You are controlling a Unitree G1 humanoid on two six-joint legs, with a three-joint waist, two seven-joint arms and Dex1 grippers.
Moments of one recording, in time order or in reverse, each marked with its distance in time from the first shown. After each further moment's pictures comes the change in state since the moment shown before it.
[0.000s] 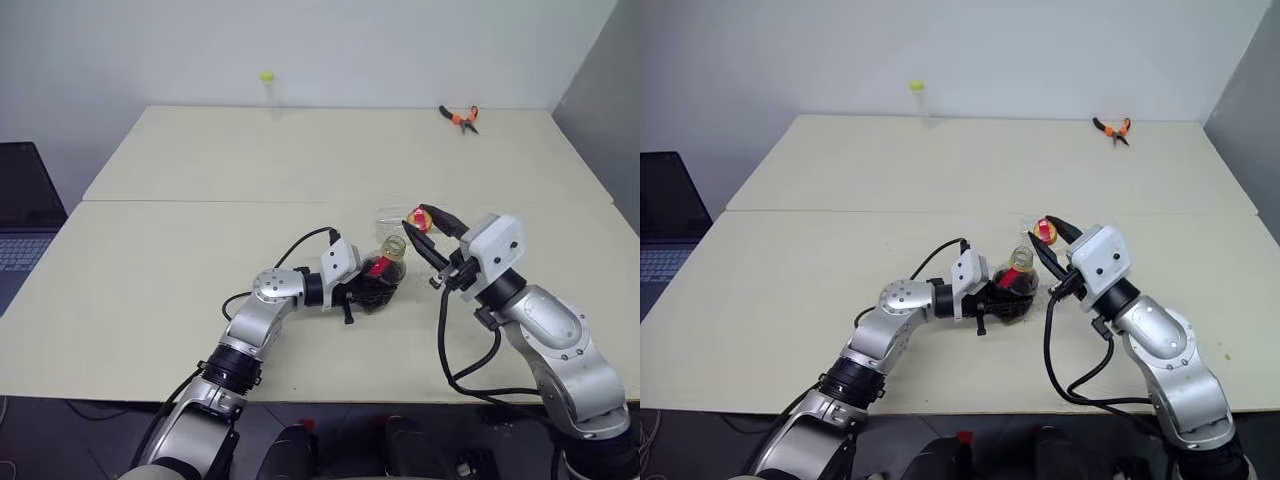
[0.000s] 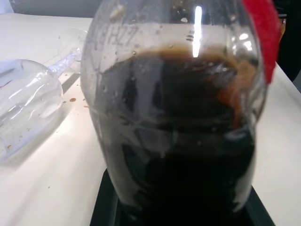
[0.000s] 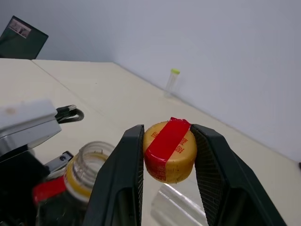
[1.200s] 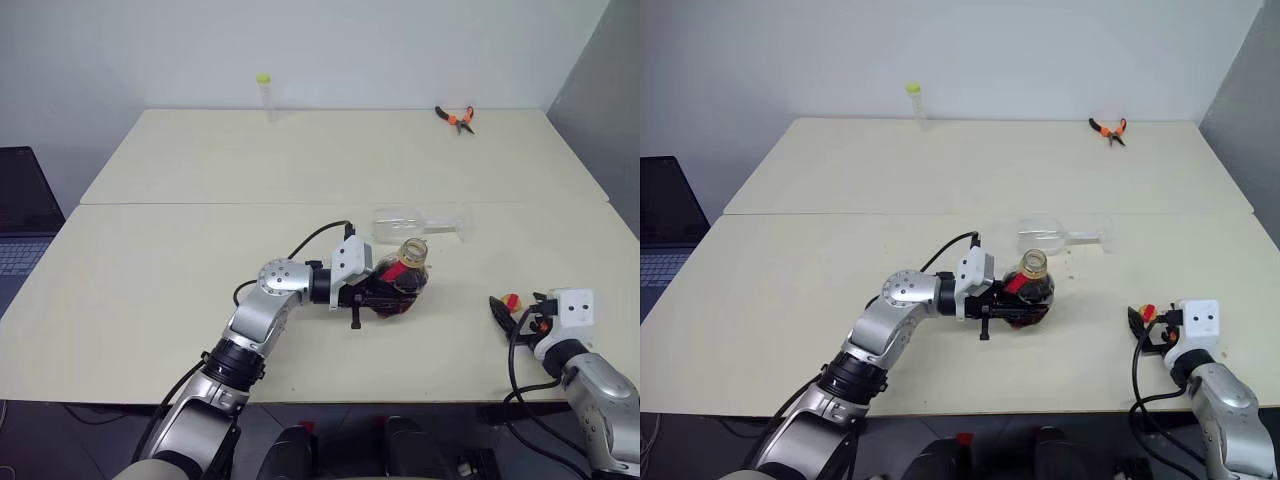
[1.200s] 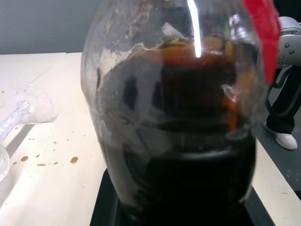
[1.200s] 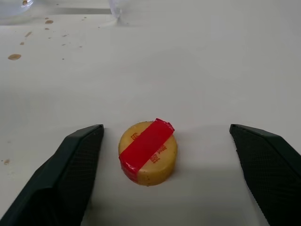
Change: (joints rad) left arm -0.032 -0.001 -0.029 -0.103 -0.065 0.044 -0.109; right arm 0.262 0.079 -0.351 0.480 0.047 0.002 -0.001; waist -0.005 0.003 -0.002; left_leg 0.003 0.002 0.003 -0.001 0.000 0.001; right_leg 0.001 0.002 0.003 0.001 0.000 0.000
